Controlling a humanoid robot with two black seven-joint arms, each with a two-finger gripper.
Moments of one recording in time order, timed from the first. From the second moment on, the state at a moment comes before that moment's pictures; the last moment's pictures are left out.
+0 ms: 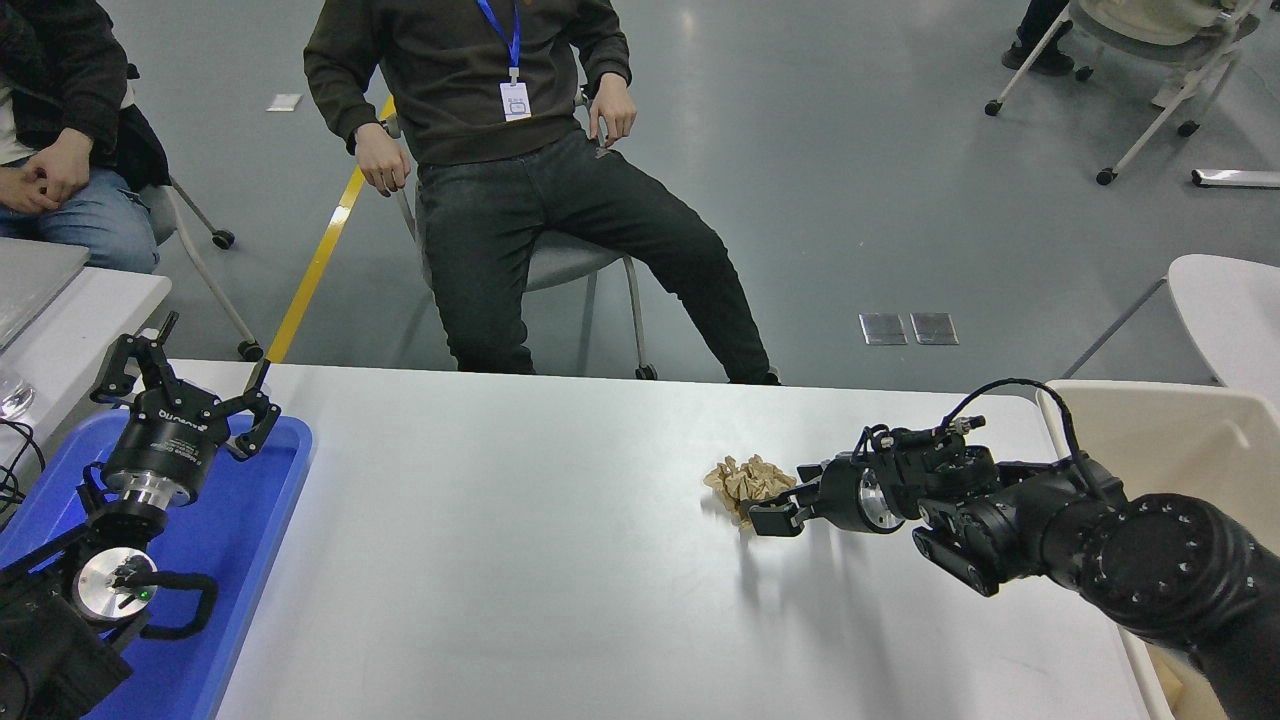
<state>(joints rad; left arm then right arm) -0.55 0.46 -0.59 -0.39 -0.23 -0.70 -0.59 1.01 0.00 -0.78 0.35 -0.99 -0.13 0.49</state>
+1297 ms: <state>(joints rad) -0.55 0.46 -0.59 -0.39 -0.23 -0.70 -0.59 0.96 0.00 -0.71 0.33 -0.93 -0.23 0.65</state>
